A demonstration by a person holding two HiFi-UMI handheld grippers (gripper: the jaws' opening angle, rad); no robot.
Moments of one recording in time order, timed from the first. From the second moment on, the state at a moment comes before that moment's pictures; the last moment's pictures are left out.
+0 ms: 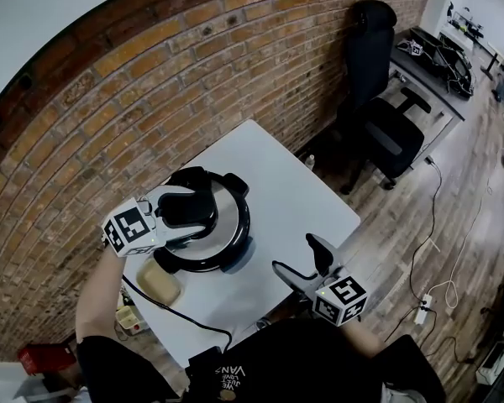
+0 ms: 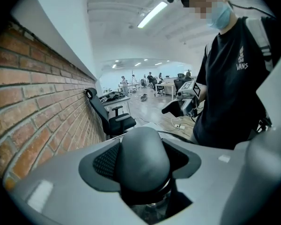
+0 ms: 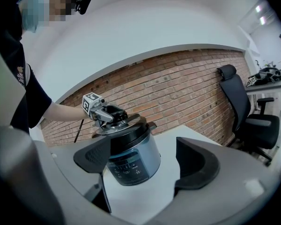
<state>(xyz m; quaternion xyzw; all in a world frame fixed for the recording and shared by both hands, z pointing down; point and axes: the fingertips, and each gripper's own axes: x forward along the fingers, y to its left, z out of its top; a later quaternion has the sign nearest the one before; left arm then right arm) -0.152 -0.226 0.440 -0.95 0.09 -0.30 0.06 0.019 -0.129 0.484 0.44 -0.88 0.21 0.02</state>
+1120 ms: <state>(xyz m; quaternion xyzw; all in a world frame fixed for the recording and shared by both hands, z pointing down) -0.188 -0.219 0.361 -0.97 0.18 -0.14 0.05 0.000 -0.114 0.466 0.46 -0.87 0.18 0.01</state>
